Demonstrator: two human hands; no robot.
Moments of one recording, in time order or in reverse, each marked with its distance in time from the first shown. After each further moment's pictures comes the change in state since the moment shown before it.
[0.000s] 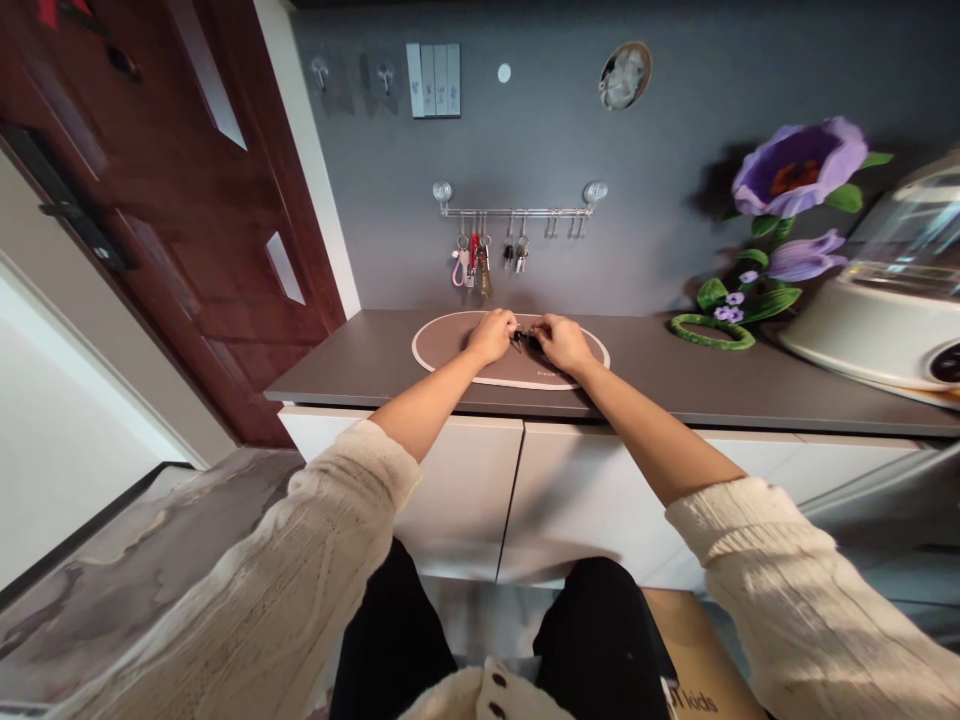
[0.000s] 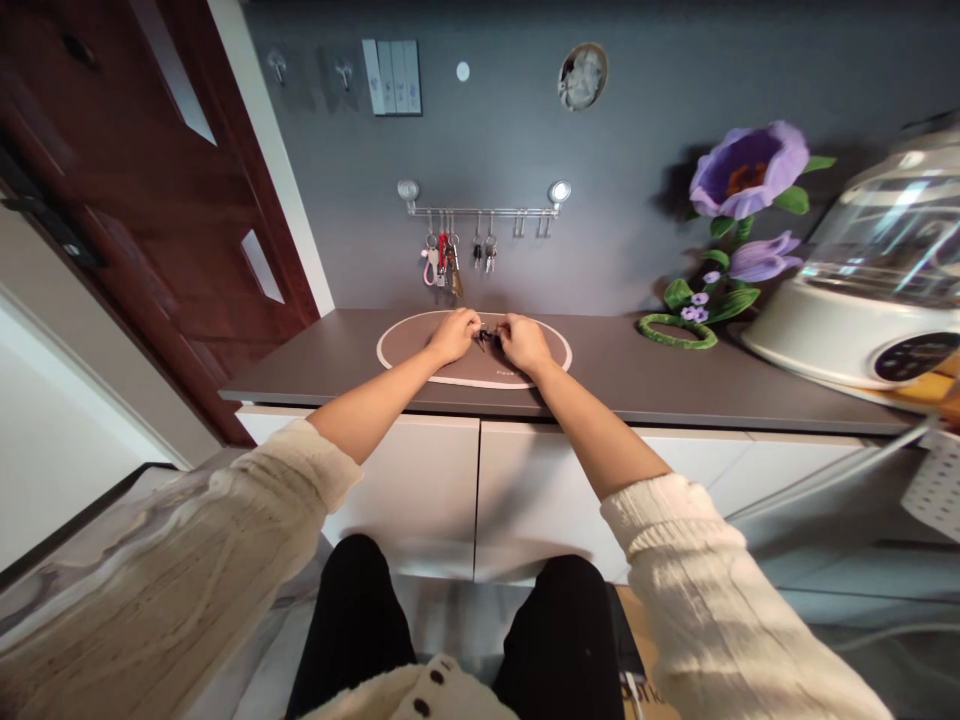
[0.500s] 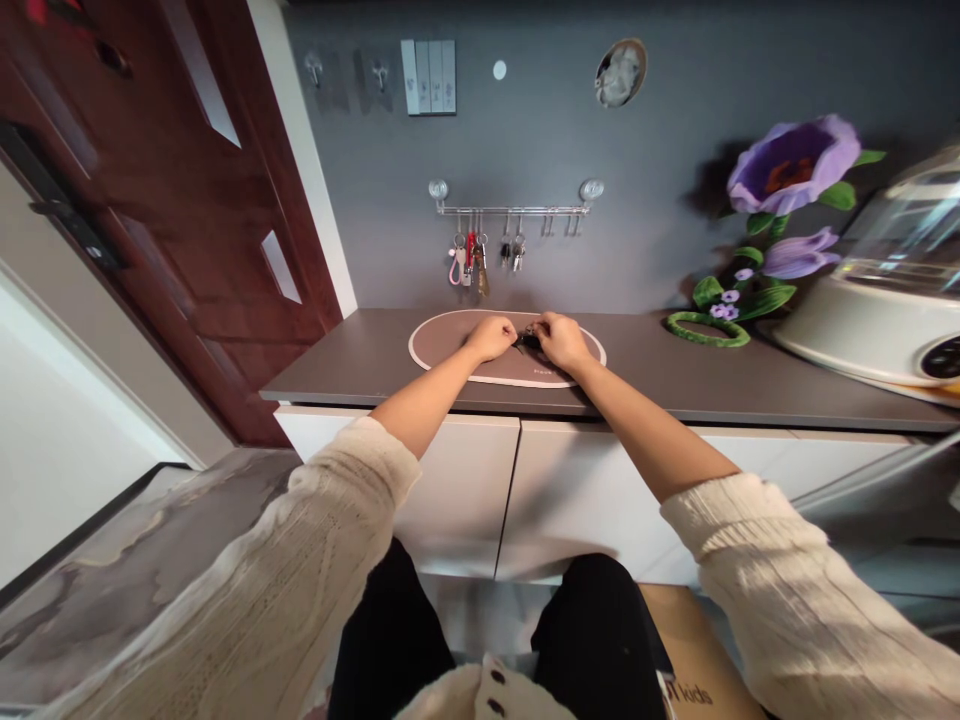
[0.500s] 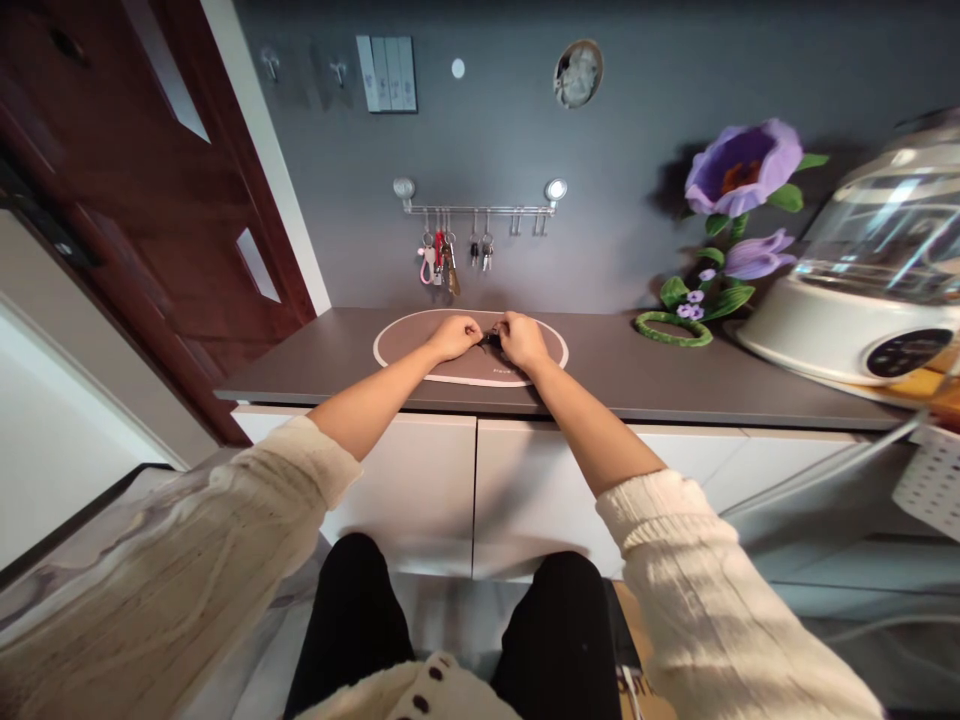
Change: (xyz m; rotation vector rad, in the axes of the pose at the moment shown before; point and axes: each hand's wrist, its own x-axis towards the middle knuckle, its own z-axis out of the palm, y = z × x) left_hand 0.002 -0.007 0.011 -0.163 -0.140 -0.086; right_hand 0.001 0.000 0.000 -0.040 0.016 0.060
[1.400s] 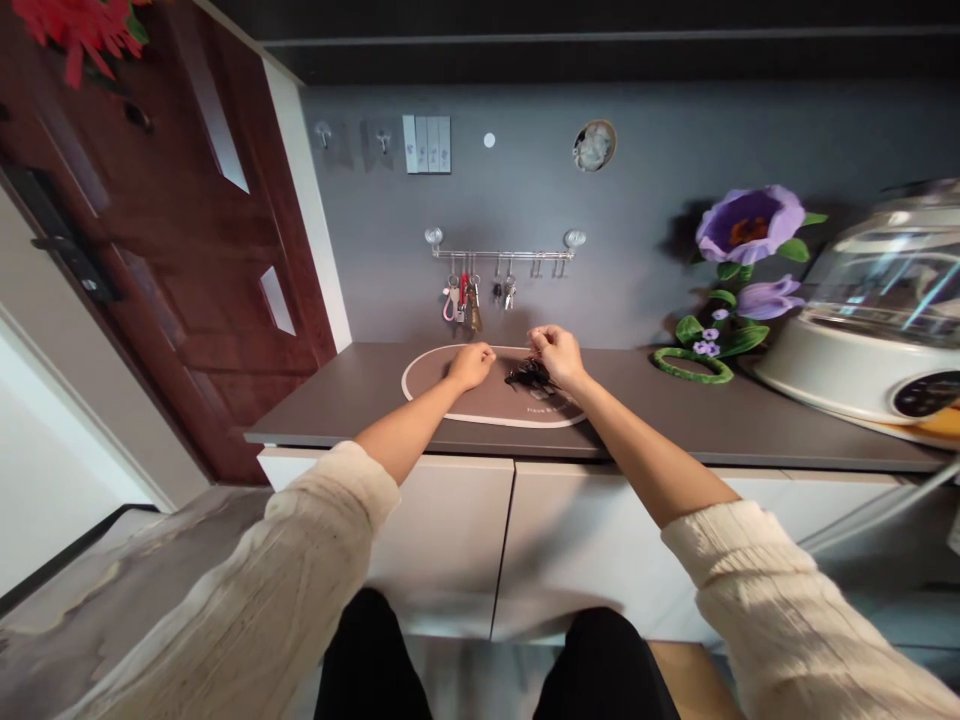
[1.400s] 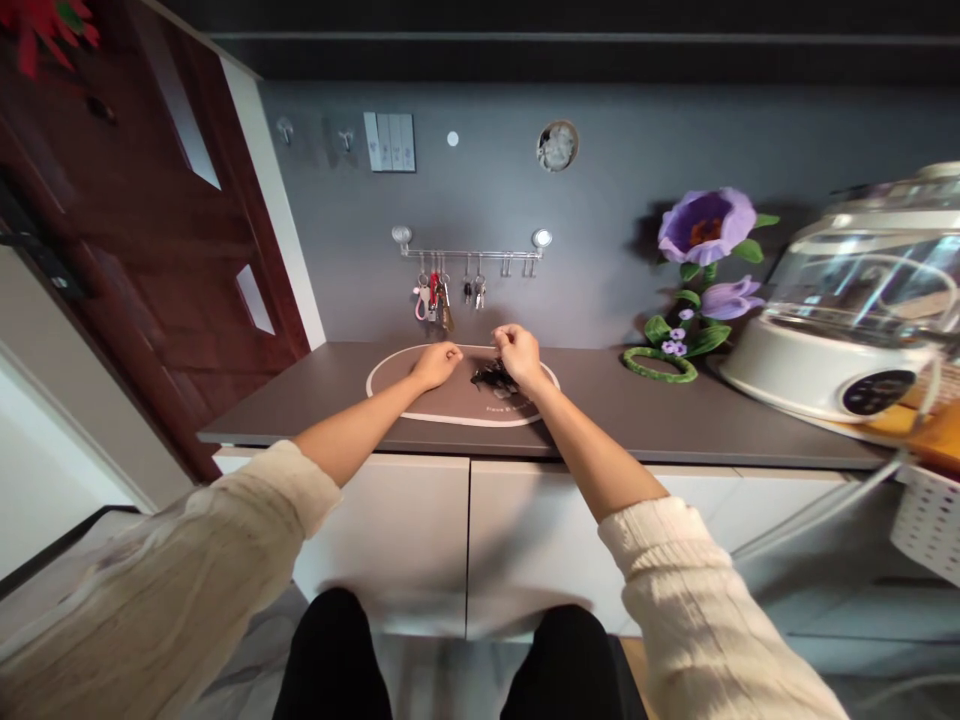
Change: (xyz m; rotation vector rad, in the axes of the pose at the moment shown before) left_hand 0.009 -0.012 -0.015 0.078 0.131 -0.044; right_hand 0.031 0.008 -0.004 0.641 0.148 0.181
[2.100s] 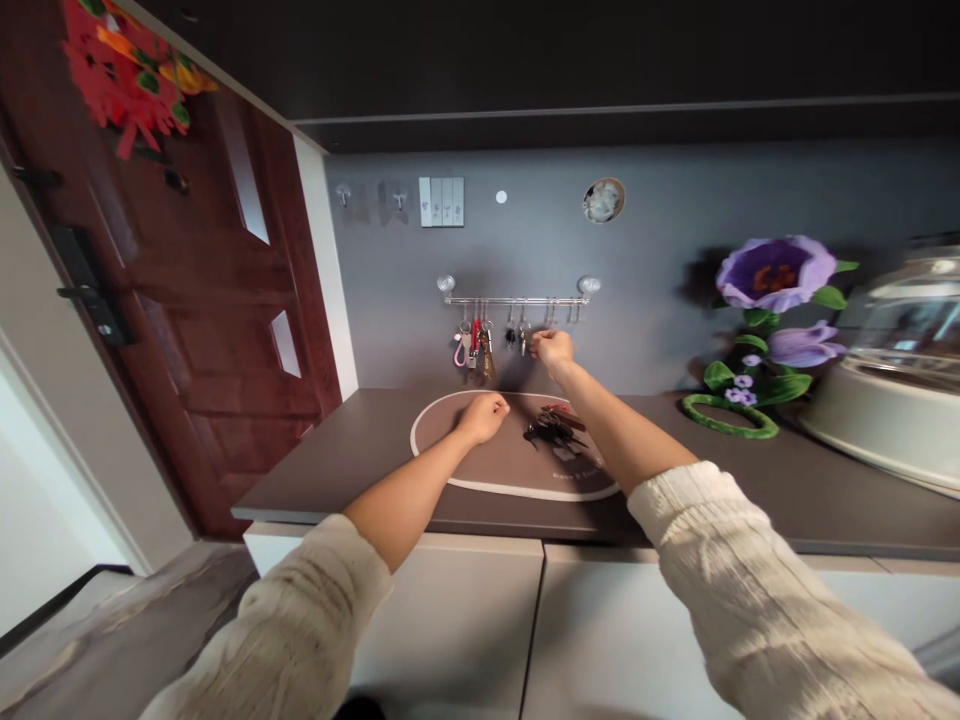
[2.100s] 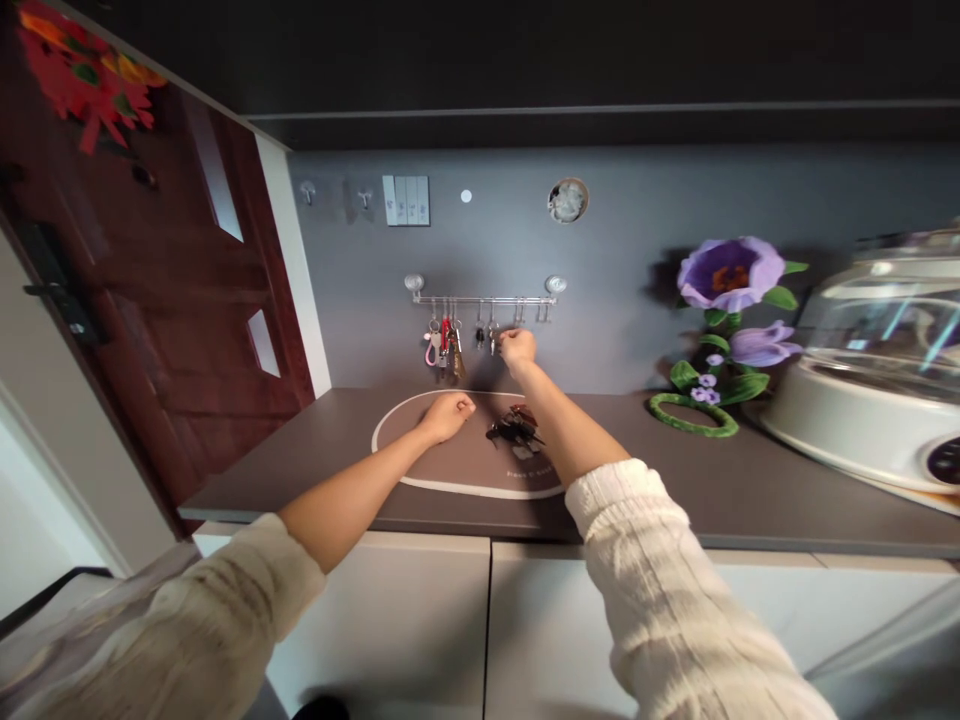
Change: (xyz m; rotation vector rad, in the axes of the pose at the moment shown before) left_hand 0.007 -0.013 0.006 -0.100 -0.067 -0.019; right_hand 0.109 -0.018 0.040 0.188 0.197 0.291
